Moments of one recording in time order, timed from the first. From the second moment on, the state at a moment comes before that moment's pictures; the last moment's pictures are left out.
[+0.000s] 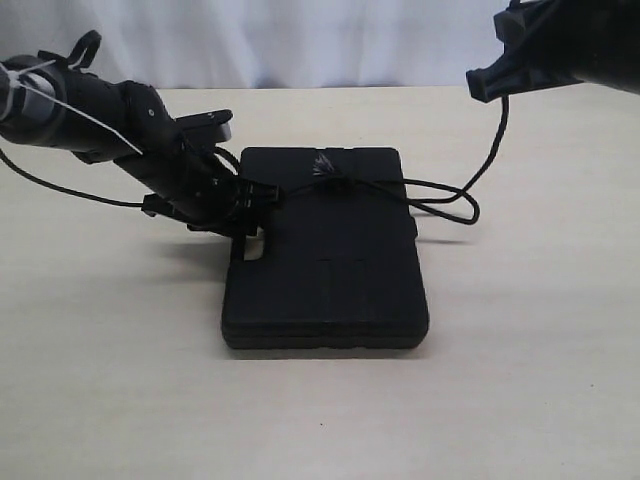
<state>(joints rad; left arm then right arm) -0.26 2.07 -1.23 -0.51 0.45 0.15 0.26 1.31 -0.90 0.51 0.03 -0.81</state>
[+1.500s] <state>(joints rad) 0.15 1.87 -1.13 -0.47 0.73 0.29 0.11 1.38 -0.69 1.28 -0.63 -1.39</state>
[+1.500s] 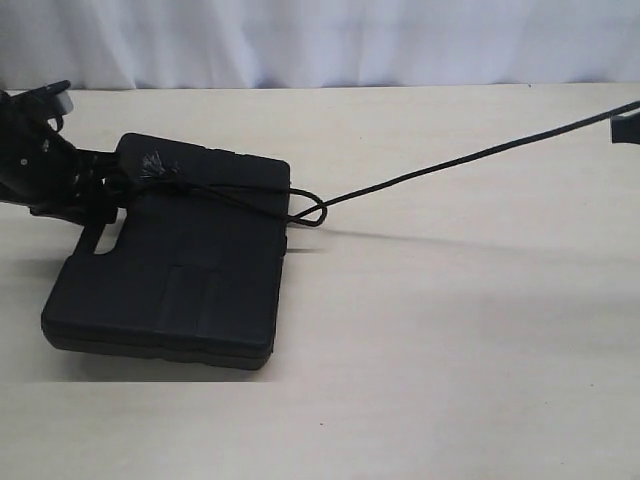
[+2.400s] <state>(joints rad) 0.19 1.87 -1.05 -0.47 0.62 0.32 0.09 1.69 -1.09 0.88 0.51 -1.17</state>
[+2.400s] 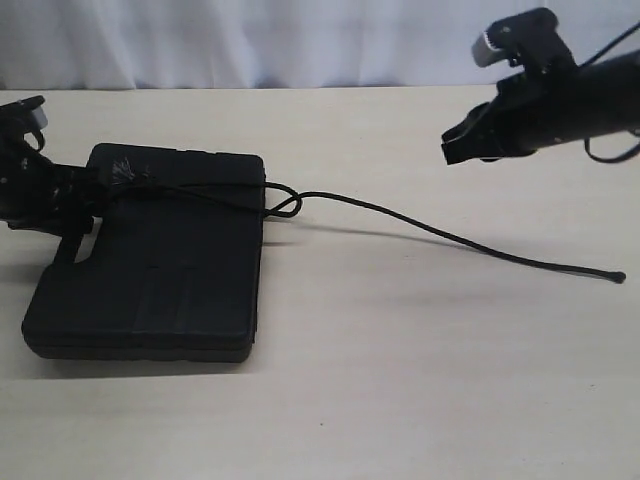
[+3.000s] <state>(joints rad) 0.19 1.88 -1.05 -0.47 0.58 0.32 0.51 1.98 -1.18 -0.06 0.13 -0.83</state>
